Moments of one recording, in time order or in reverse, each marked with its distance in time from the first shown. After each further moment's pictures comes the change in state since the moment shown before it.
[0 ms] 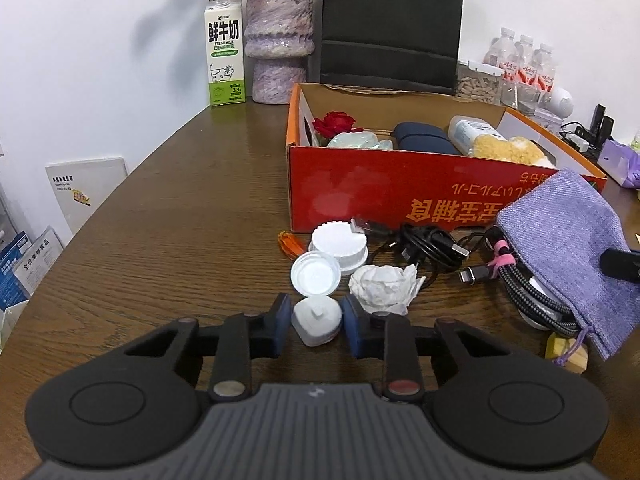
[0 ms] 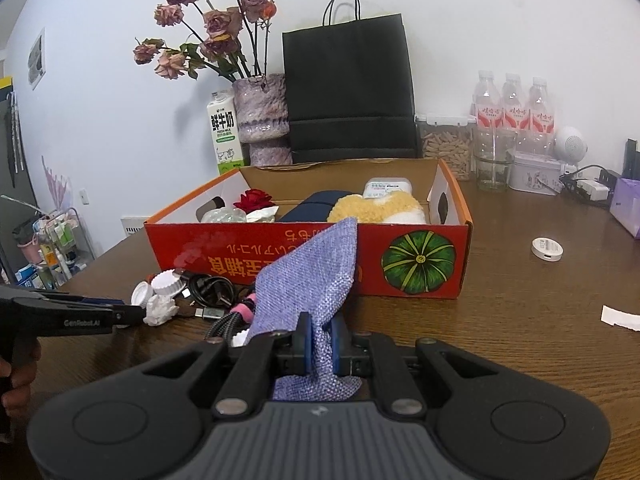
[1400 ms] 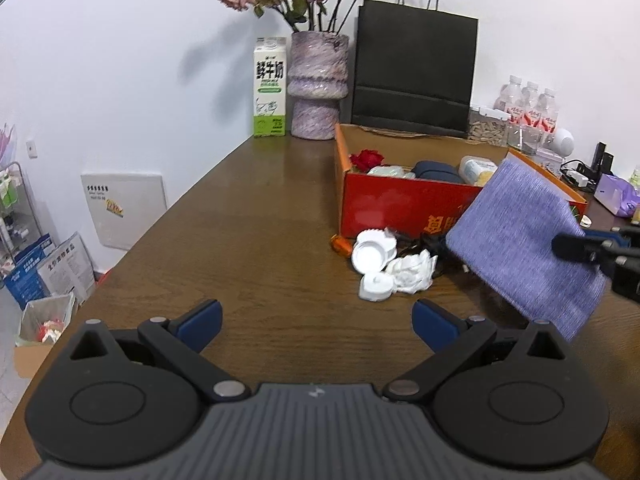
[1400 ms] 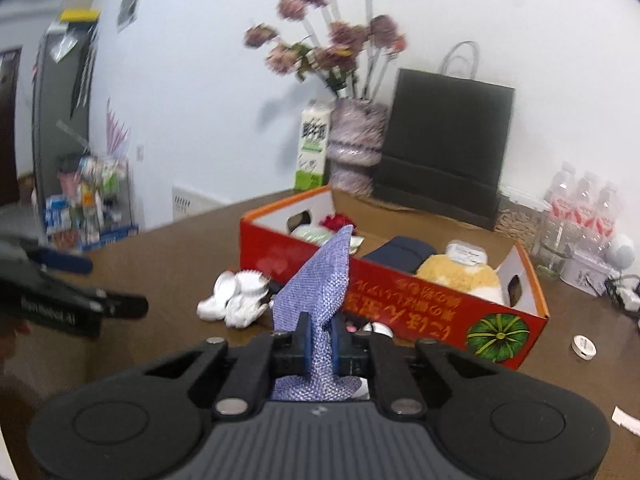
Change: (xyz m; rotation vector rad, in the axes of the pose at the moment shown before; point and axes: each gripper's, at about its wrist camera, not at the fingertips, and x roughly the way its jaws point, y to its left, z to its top) left arm -0.075 0.025 -0.029 -0.052 -0.120 0.045; right arm -0.021 0.077 0.010 -0.283 -0.063 0.076
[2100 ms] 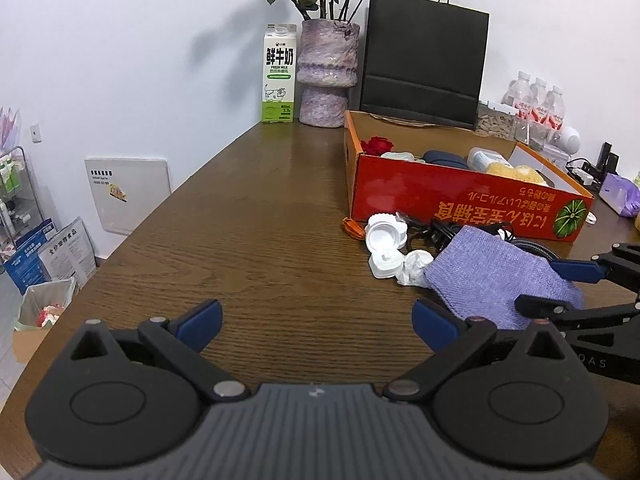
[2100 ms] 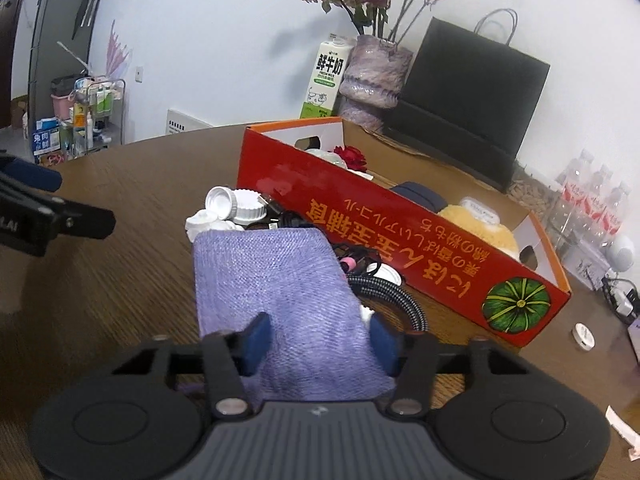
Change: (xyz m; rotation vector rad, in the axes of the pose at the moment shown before) left arm 0.003 0.012 -0.011 -0.031 0.030 0.004; right arm 0.041 0.028 -0.026 -0.172 0.185 -0.062
